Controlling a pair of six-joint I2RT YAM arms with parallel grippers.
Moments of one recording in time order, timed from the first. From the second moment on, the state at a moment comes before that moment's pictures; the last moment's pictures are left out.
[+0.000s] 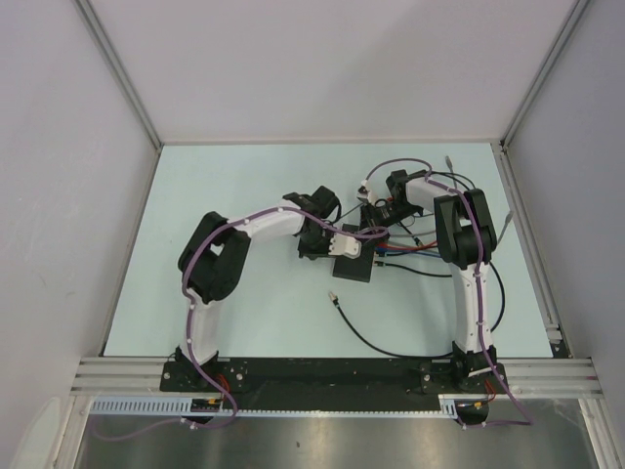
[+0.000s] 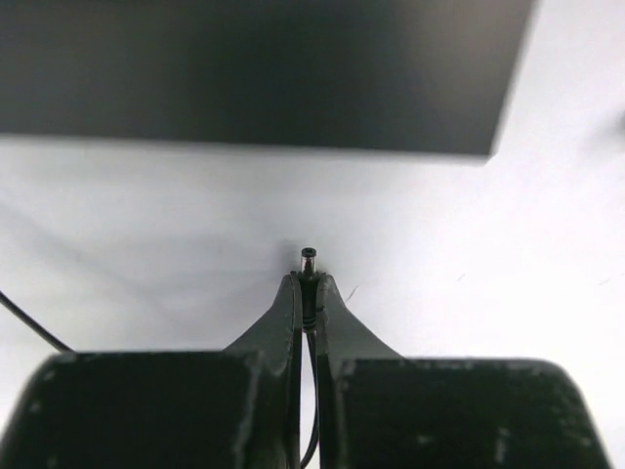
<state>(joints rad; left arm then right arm) -0.69 2.05 1.49 -0.79 0.22 1.04 0.26 2.31 1.65 -0.89 -1.04 -0.11</state>
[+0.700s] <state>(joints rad) -0.47 2.20 2.16 -0.94 0.19 0.99 0.17 2.07 1.60 -0.86 -0.82 -0.19</state>
